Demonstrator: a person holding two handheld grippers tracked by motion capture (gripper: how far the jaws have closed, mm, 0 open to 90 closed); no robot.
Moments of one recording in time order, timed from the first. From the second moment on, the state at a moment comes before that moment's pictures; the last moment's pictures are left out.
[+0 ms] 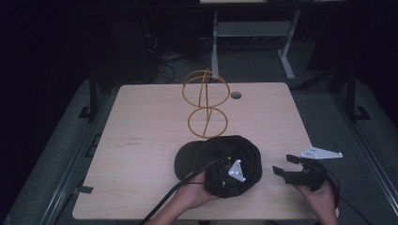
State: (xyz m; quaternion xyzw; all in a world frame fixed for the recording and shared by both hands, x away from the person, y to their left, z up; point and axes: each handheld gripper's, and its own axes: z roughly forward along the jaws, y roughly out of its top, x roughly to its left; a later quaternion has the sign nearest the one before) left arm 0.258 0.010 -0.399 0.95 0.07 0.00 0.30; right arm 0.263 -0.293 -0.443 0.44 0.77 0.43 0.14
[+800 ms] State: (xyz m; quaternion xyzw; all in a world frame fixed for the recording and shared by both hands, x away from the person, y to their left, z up) left arm 0.299 0.057 -0.334 0.86 0.10 -0.09 0.48; right arm 0.258 -0.272 -0.399 0.37 0.76 0.52 0.11
